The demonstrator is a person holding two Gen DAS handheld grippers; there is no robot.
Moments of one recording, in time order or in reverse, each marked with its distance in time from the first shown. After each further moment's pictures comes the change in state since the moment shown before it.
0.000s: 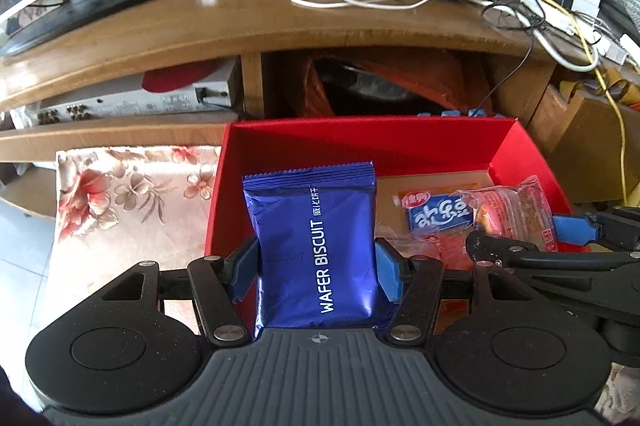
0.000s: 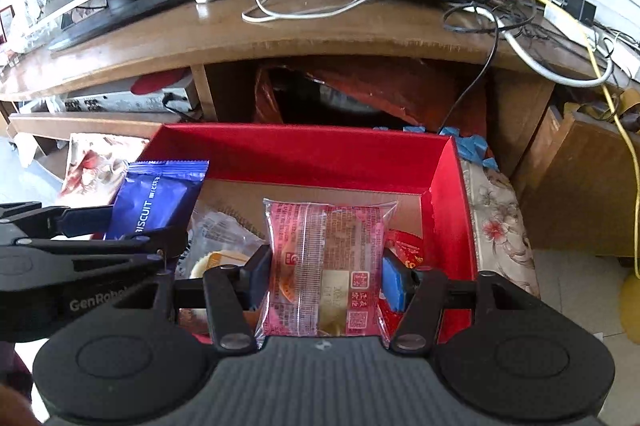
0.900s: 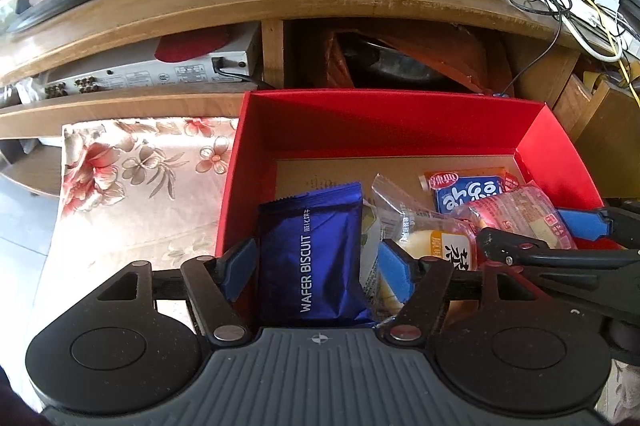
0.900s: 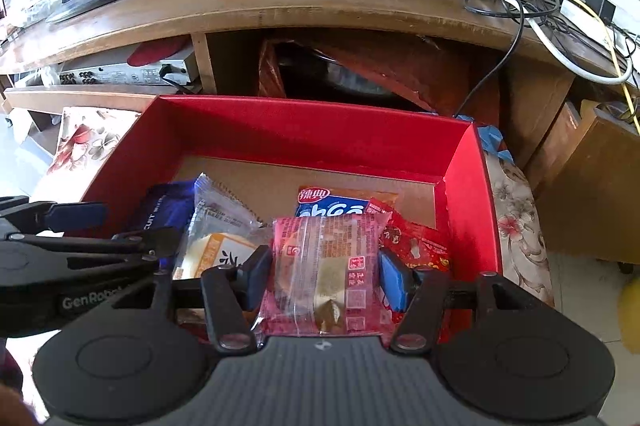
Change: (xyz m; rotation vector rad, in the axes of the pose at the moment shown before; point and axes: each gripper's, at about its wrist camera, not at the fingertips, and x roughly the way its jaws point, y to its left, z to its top) left arm 0.012 0.010 -0.008 -0.031 0.044 0.031; right arm 0.020 0.008 -0.004 -0.048 0.037 -0.010
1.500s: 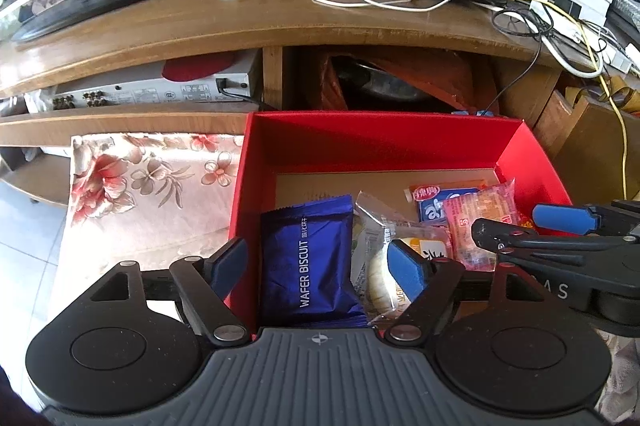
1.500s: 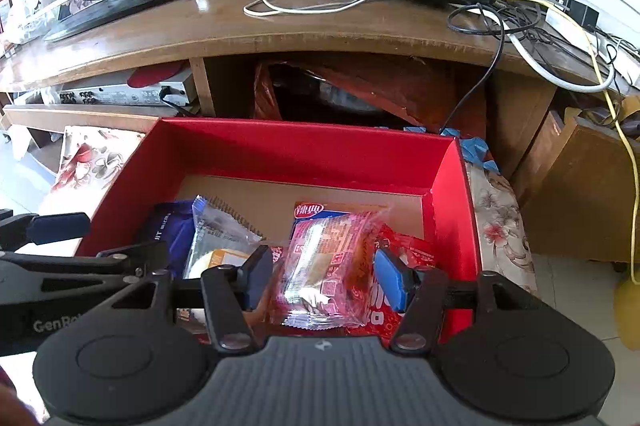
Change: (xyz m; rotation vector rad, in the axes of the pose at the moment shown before) left arm -0.027 0.002 0.000 -0.004 -0.046 -0.025; right arm -0.021 0.000 0.004 0.029 -0.040 -0.013
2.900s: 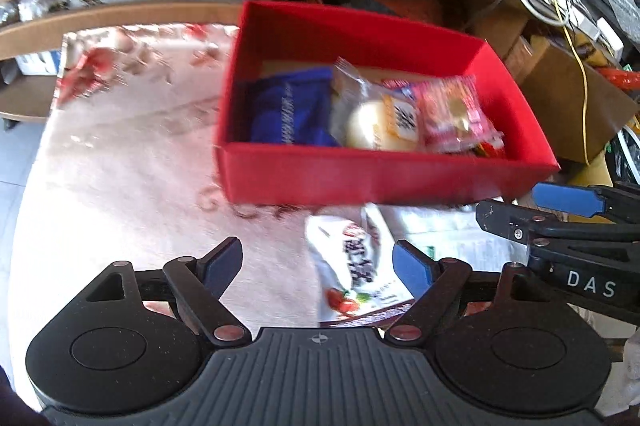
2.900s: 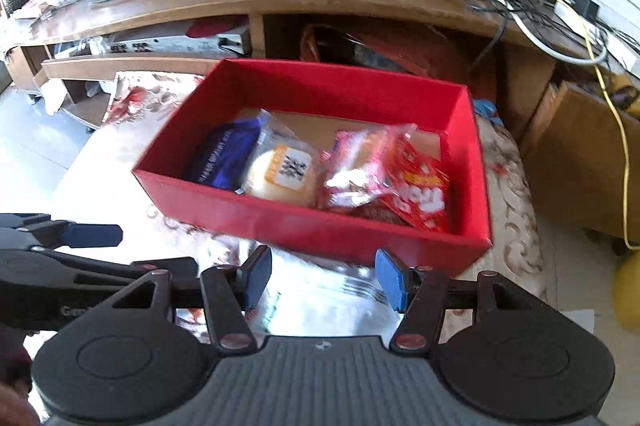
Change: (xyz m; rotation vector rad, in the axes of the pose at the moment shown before) left arm -0.021 0.010 -0.068 -0.050 0.155 -0.130; right arm -0.057 0.018 -0.063 -0.063 0.056 0.037
